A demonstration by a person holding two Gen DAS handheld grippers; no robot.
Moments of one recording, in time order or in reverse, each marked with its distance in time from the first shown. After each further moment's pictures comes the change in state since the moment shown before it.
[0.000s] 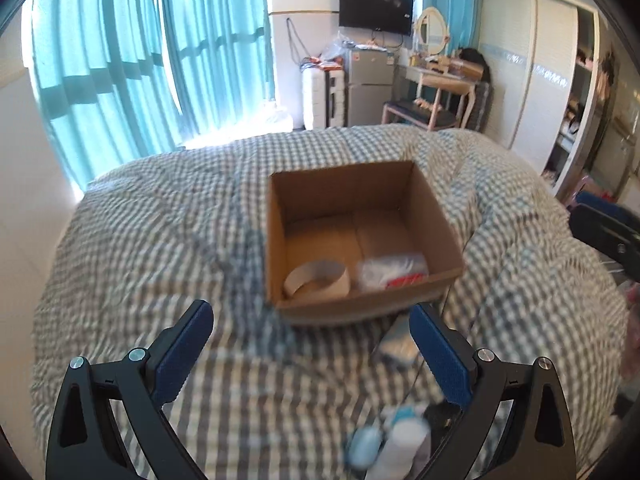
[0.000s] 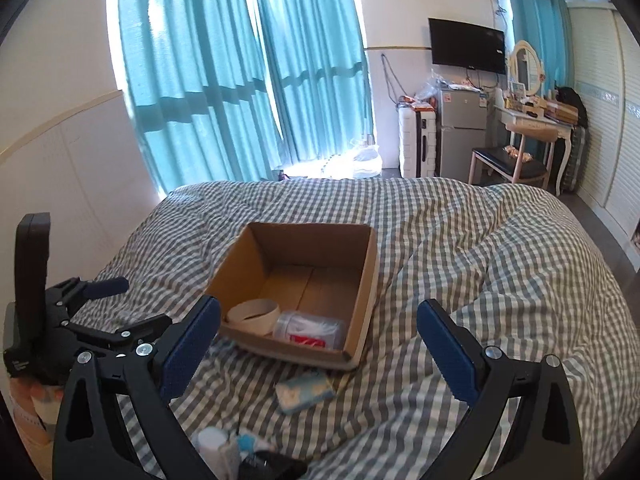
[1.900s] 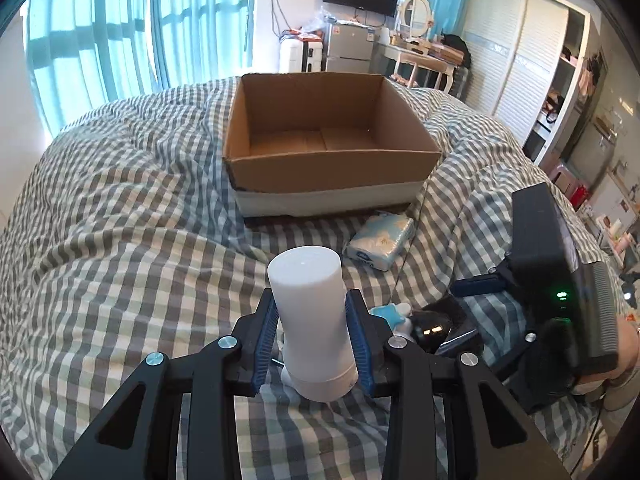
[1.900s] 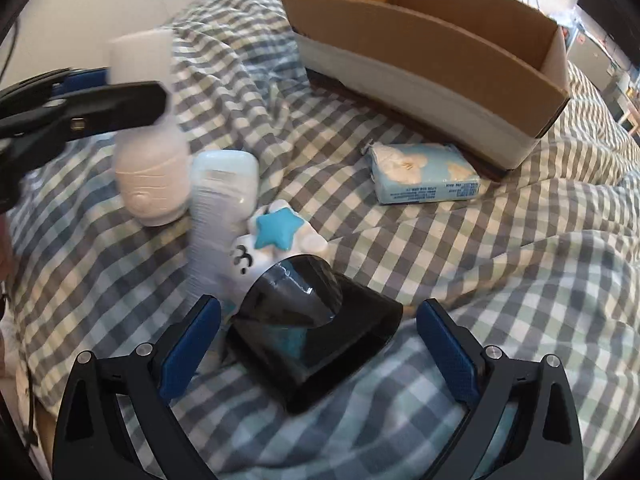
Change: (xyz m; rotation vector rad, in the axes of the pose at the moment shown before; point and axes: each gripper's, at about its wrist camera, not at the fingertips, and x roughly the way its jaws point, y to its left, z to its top) left arm 0.030 -0.006 -0.107 -0.041 0.073 -0.146; right arm 0.133 0.062 -0.172 -0.338 0.606 0.128
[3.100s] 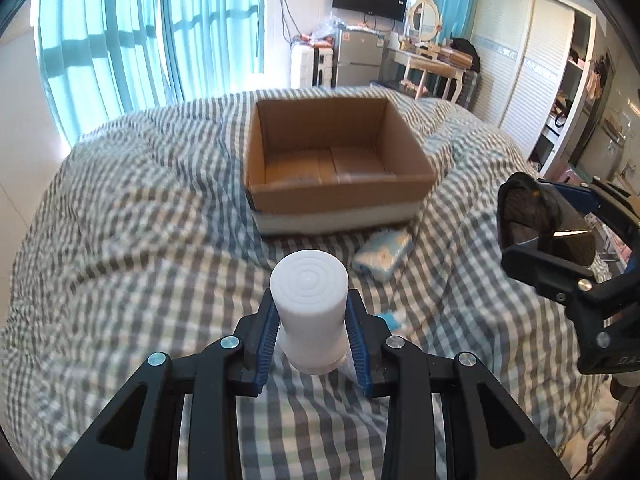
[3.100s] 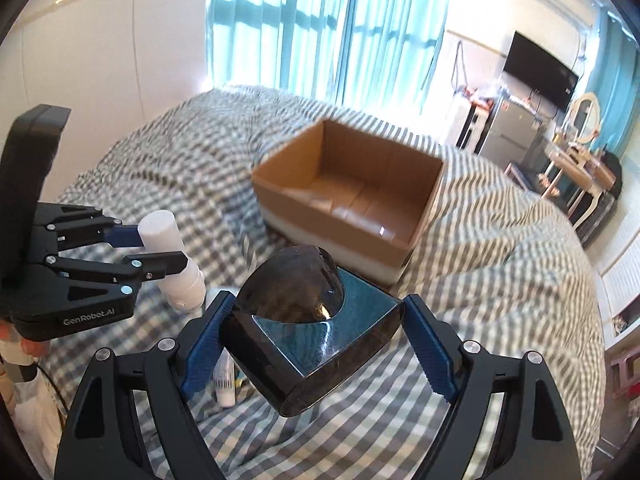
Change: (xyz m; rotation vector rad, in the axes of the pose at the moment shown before) left arm -0.045 -0.009 0.023 0.002 -0.024 0.063; right arm -0.166 0.013 0.016 0.054 -0.415 -0.204
